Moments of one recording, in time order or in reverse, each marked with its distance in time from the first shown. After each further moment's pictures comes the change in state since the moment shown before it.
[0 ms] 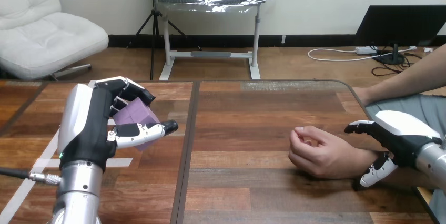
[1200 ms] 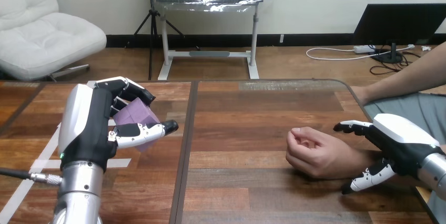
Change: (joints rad) left arm 0.000 0.000 -0.008 0.000 0.004 0.006 0.012; right arm 0.135 -0.004 -0.128 -0.122 0.059 -0.152 0.002
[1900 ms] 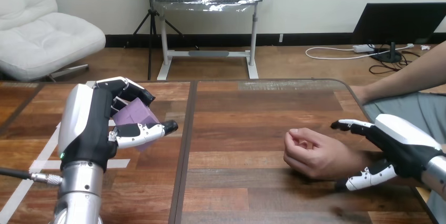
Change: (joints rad) left arm 0.000 0.000 -0.003 0.000 0.015 0.004 0.008; right arm 0.065 0.000 -0.075 -0.084 0.076 -0.045 0.088
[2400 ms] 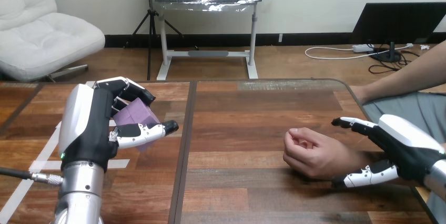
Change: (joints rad) left arm 0.000 0.000 -0.003 0.000 0.001 0.000 0.002; right arm 0.062 0.011 -0.056 -0.072 0.026 -0.004 0.007
